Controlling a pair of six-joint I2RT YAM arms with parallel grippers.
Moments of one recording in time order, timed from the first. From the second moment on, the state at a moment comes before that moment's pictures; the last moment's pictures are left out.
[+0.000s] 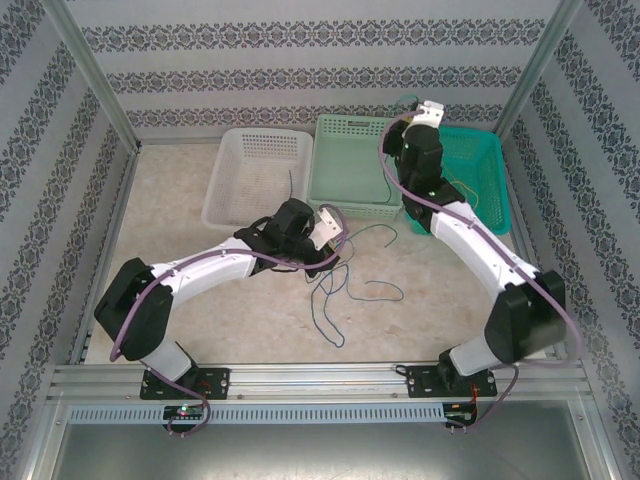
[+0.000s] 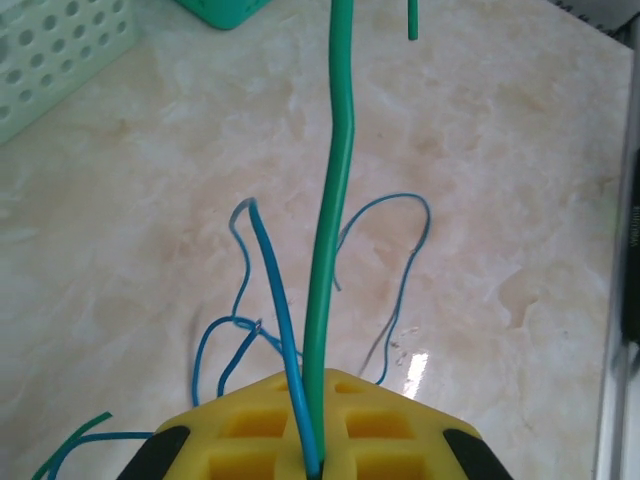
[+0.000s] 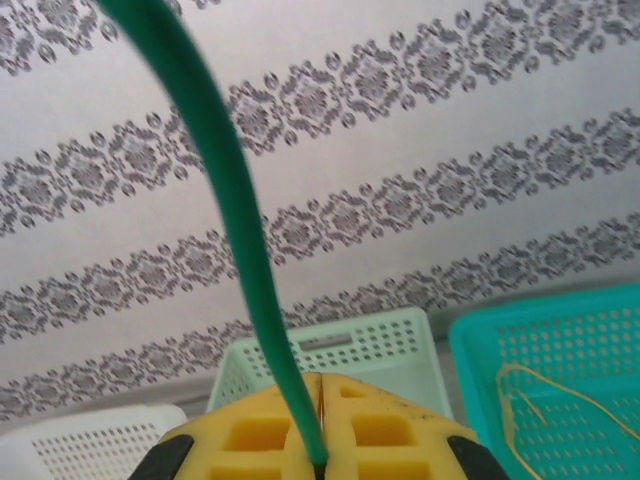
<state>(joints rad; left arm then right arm) -0.71 1.58 1.05 -0.23 0.41 0.07 0.35 1.52 1.28 0.15 0.38 0.35</state>
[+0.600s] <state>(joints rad) -0.69 1.54 1.02 -0.23 0.31 0.00 0.32 2.12 1.83 -0.15 0.23 0.50</state>
